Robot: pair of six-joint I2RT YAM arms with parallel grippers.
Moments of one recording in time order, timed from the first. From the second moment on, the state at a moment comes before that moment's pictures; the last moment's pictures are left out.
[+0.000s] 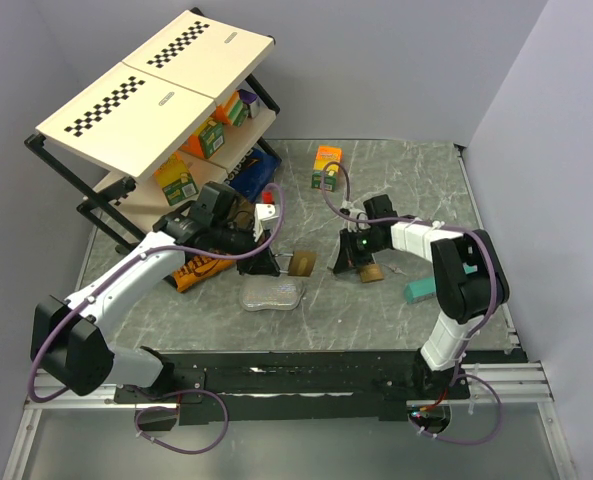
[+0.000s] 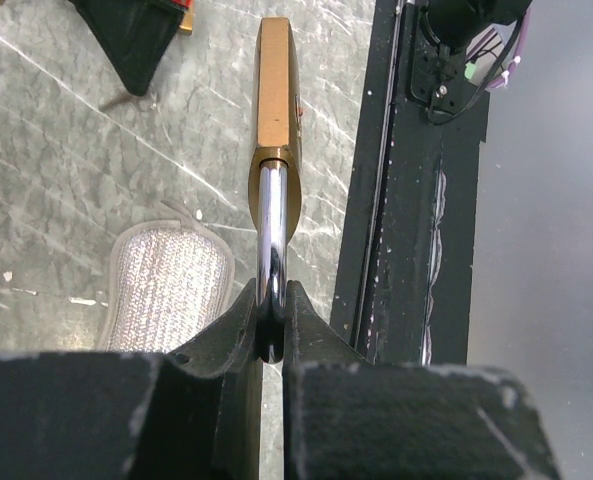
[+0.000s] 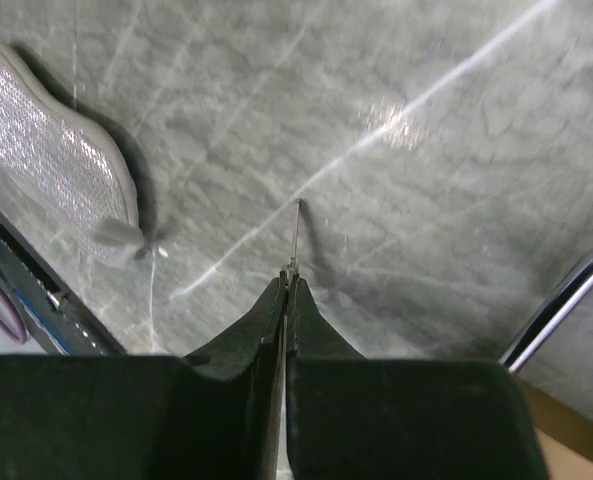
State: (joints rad) left arm -0.54 1.34 1.13 -0.62 0.87 0.32; right arm 0.27 1.75 0.97 -0.37 -0.60 0.10
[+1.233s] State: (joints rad) left arm -0.66 1.38 1.22 -0.69 0.90 0.38; right arm 0.41 1.03 0.96 -0.60 -1.01 -0.39
